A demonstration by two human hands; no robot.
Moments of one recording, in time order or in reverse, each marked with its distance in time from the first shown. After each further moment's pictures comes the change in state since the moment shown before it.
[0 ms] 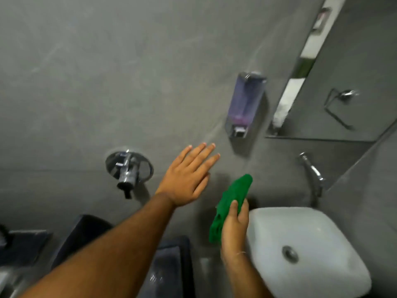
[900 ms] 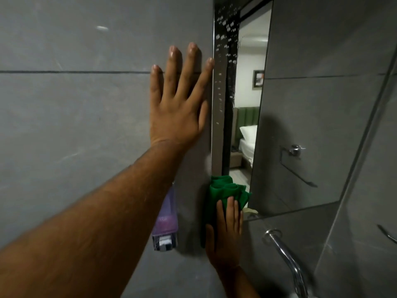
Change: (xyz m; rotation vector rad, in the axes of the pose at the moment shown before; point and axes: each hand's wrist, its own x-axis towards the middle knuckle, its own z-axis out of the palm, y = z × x) left_hand 0.419 0.003 -0.044 0.384 0.562 -0.160; right_hand 0.288 -0.077 0.003 -0.619 0.190 -1.080
